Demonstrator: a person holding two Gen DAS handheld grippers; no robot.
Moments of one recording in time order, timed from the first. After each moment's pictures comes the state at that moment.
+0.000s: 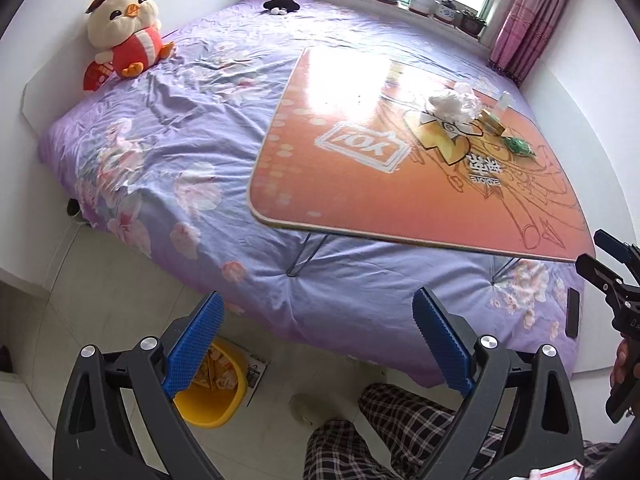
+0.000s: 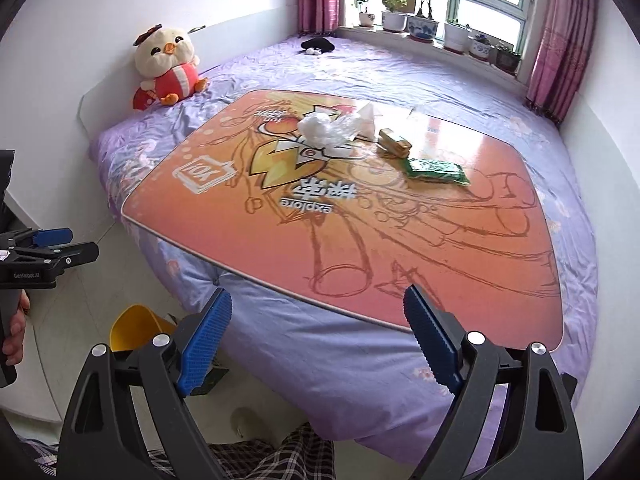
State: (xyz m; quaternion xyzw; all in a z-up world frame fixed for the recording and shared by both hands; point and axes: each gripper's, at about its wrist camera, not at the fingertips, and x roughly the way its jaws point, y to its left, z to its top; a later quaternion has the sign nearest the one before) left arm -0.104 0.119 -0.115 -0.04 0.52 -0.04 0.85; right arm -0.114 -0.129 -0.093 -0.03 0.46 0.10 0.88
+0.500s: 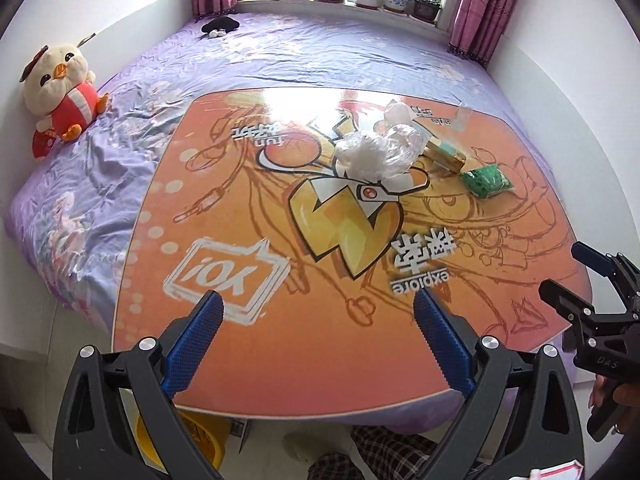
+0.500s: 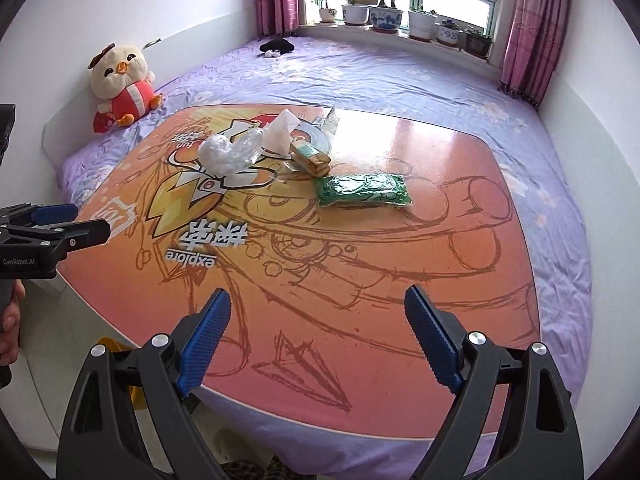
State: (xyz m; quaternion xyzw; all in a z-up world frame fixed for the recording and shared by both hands) left arm 0.007 0.013 -0.114 0.02 0.51 -0.10 0.85; right arm -0.032 -0.196 -0.120 -0.01 0.46 0.06 0.89
